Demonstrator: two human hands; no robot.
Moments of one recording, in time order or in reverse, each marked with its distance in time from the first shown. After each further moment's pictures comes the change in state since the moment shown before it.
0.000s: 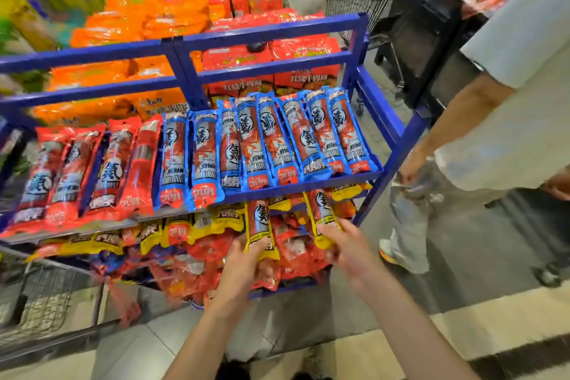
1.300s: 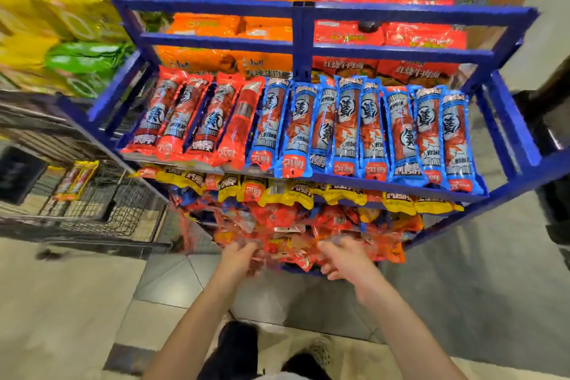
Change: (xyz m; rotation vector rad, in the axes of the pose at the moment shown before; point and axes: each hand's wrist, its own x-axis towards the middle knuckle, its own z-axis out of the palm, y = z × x) left_hand -0.001 -0.034 -0.115 0.040 0.266 -0.194; right_hand 0.010 0.052 0.078 -0.664 -0.263 0.157
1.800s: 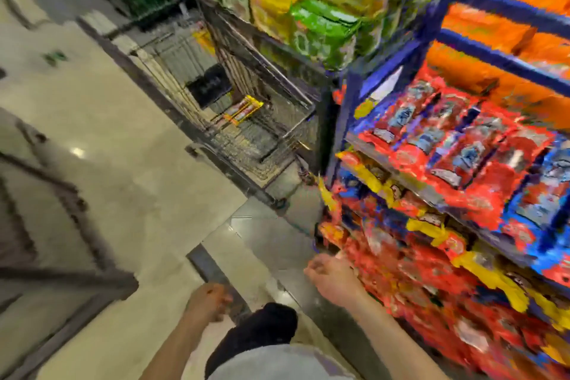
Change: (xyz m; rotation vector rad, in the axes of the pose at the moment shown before) left_hand -0.063 -0.188 -0.277 -0.316 0.466 -0.418; right_hand 0.004 -0.021 0.290 -0.979 -0.497 -0.330
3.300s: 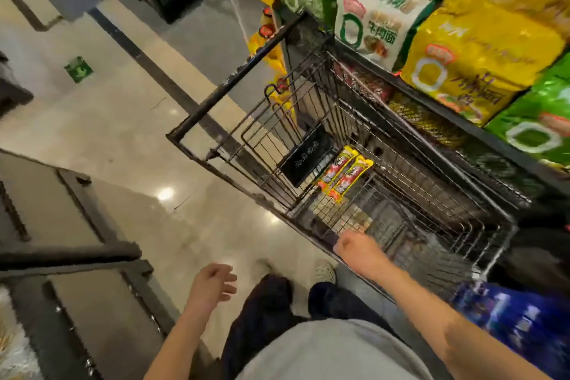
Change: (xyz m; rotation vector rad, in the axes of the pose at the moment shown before) left_hand 0.409 0.432 -0.439 -0.064 0.192 -0.023; right_hand 0.540 -0.534 0.058 -0.131 -0.183 0.078
